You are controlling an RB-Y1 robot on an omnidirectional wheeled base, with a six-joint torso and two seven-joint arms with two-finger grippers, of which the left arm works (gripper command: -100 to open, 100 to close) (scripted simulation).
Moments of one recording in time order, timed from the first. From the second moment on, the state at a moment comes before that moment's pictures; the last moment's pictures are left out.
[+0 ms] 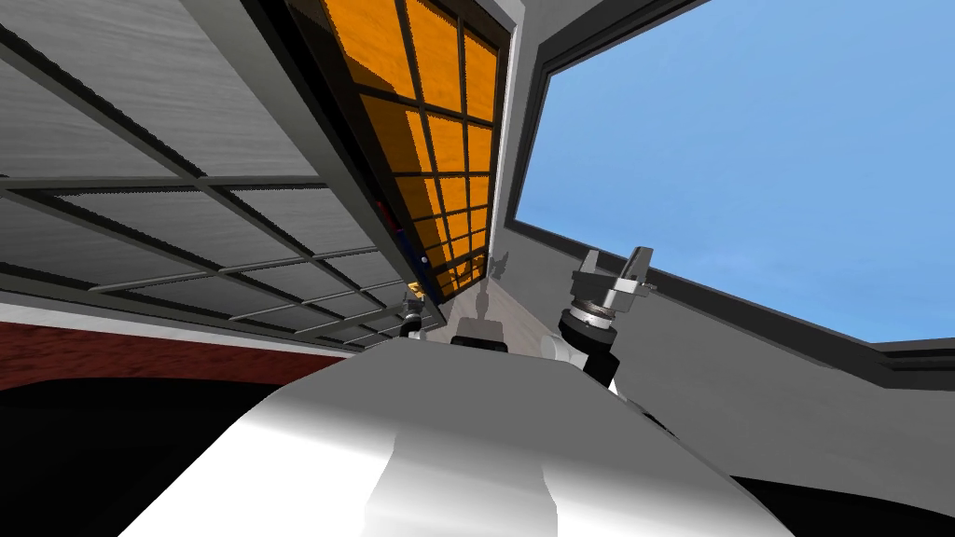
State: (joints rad) arm 0.06 0.20 0.05 -0.76 0.52 -0.88 0.63
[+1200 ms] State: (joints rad) arm 0.05 0.17 -0.02 -0.80 0.67 -0.88 0.93
